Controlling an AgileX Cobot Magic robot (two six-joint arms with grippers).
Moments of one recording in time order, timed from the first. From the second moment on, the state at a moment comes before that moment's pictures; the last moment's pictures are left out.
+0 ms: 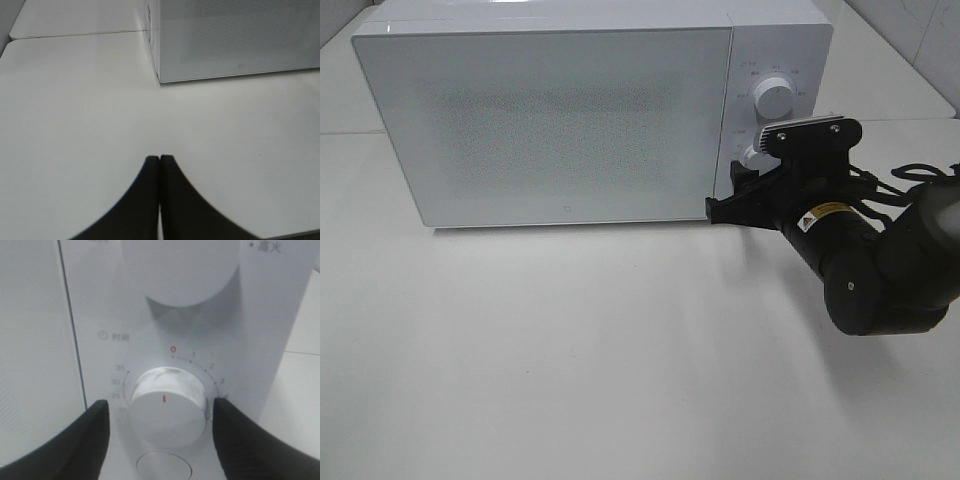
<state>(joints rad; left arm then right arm) -0.06 0.00 -0.50 -0.11 1.05 0.09 0.48 2.06 -0.65 0.34 -1.21 -0.18</state>
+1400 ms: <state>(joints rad) -0.06 0.00 -0.50 -0.11 1.05 0.09 0.48 2.06 -0.65 0.34 -1.21 -0.04</state>
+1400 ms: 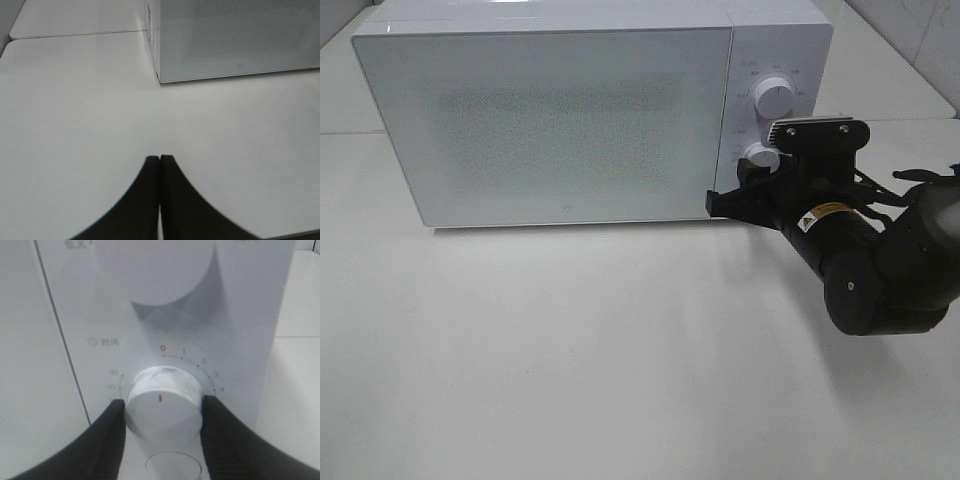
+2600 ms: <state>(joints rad) -0.06 0.00 -0.50 -0.11 1.05 0.09 0.48 2.05 -0.65 0.34 -1.22 1.48</state>
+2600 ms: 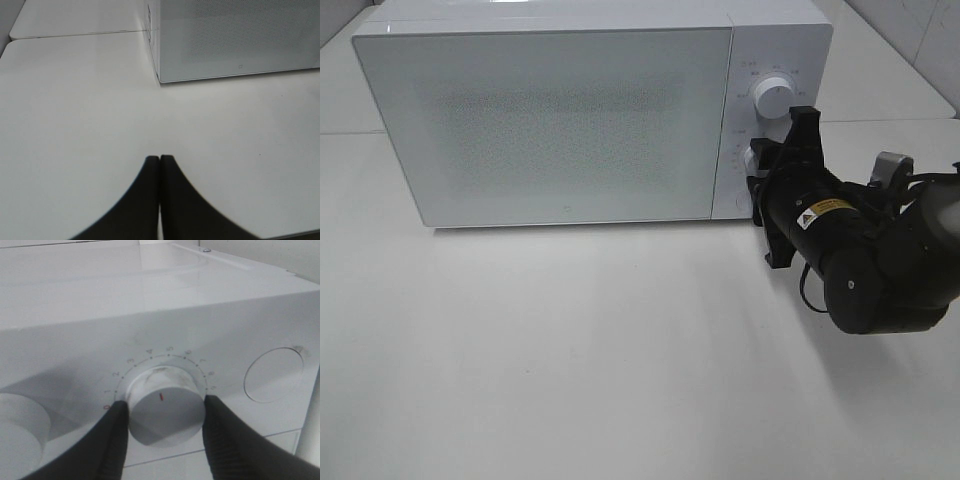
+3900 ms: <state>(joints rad) -0.06 0.00 -0.50 -0.11 1.05 0.09 0.47 1.61 -0.60 -0.17 -0.67 0.41</state>
